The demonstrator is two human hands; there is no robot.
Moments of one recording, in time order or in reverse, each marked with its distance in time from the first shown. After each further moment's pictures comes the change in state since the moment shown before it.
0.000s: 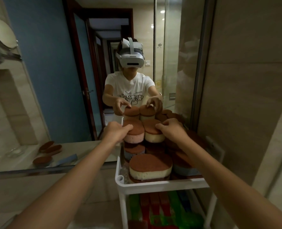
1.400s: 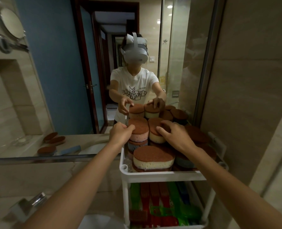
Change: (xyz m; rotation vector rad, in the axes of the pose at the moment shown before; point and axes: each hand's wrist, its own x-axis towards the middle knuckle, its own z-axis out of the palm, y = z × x) left_hand -0.012 -0.024 0.011 0.028 0.010 -0.019; right_hand -0.032 0.018 0.006 -0.182 -0.006 -0.287
